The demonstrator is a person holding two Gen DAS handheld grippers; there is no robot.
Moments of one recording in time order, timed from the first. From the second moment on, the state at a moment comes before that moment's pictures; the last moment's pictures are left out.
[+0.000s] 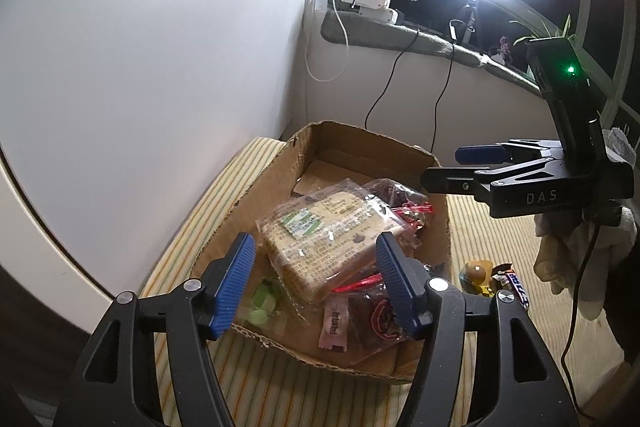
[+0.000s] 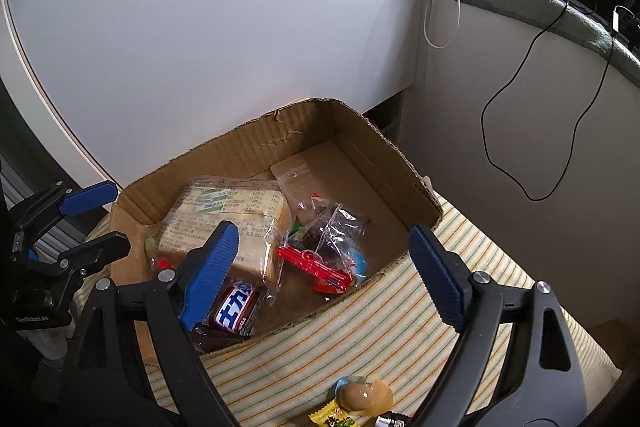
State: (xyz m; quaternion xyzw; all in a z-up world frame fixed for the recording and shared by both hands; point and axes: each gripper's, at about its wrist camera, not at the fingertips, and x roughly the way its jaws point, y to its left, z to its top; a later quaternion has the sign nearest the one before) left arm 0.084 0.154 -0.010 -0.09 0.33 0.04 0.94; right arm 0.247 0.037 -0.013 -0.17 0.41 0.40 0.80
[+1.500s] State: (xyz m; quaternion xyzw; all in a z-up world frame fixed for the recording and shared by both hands) left arm 0.052 0.040 0.008 -0.05 0.33 -0.04 0.94; right arm 0.199 -0.097 0.013 -0.15 0.40 0.38 0.82
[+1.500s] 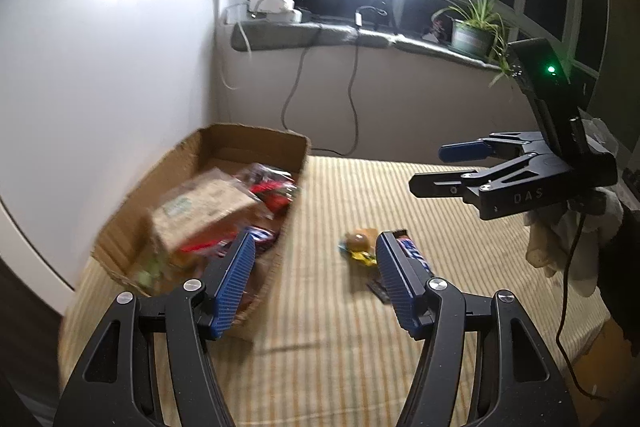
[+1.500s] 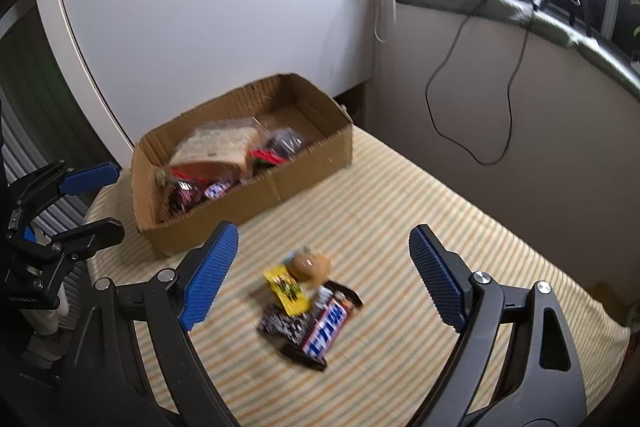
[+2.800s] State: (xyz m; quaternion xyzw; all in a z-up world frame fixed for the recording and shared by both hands) left arm 0.113 -0.031 -0.080 0.02 0.45 -0.16 0.88; right arm 0.222 -0.104 -0.087 -0.10 0.54 0.37 0.75
